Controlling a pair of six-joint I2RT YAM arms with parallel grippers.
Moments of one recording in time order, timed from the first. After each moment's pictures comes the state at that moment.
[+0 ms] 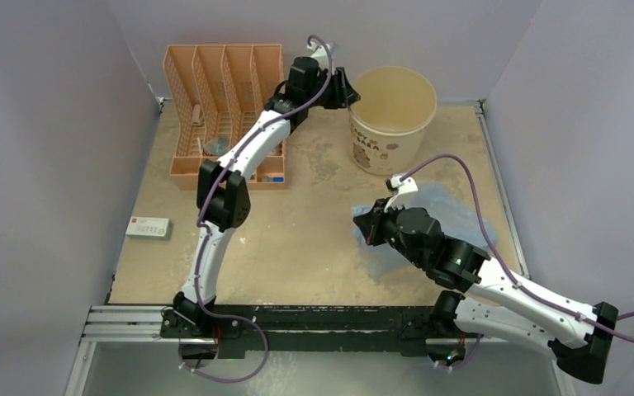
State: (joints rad) left arm -0.50 2.38 2.35 -0.24 0.31 -0.47; right arm 0.98 0.78 0.71 -0.32 0.34 0.58
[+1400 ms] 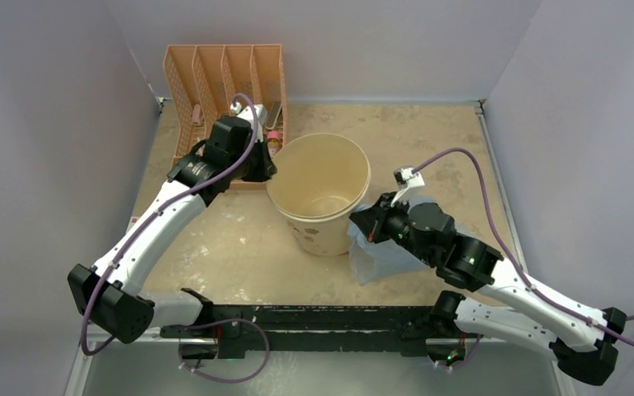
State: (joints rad) left arm -0.49 1.29 1.32 -0.67 0.02 -0.41; right arm 0.98 0.75 0.81 -0.36 0.26 0.68
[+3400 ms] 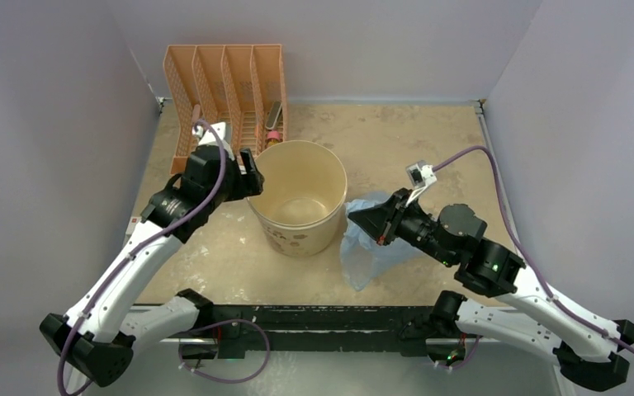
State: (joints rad) left arm -0.50 1.03 1.12 -0.69 -0.26 -0.54; right arm 0.98 0.68 0.87 -0.30 0.09 0.66
